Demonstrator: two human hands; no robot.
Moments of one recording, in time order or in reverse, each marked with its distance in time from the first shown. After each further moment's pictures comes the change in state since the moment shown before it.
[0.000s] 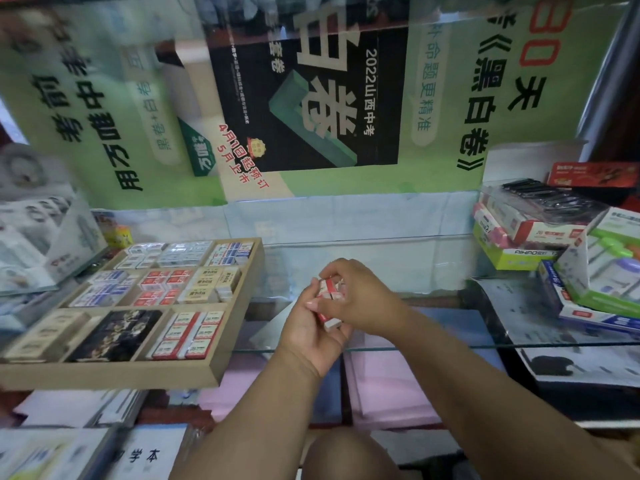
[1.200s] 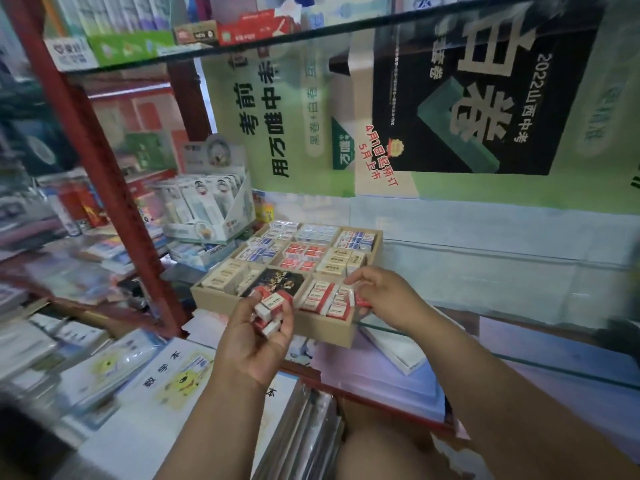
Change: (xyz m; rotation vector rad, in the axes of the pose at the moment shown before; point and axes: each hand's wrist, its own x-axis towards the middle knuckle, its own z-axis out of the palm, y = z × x) left_hand -0.171 0.137 -0.110 -0.434 0.222 0.449; right_hand 0.012 -0.117 0.096 0.448 -0.281 0.113
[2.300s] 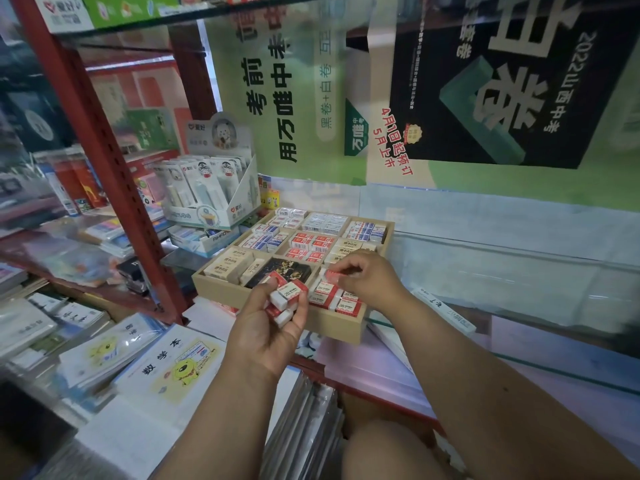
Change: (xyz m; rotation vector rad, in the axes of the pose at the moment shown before) left_hand 0.016 -0.003 -0.001 0.088 0.069 0.034; right_hand 0.060 0.022 0.032 -0.163 0.088 -0.230
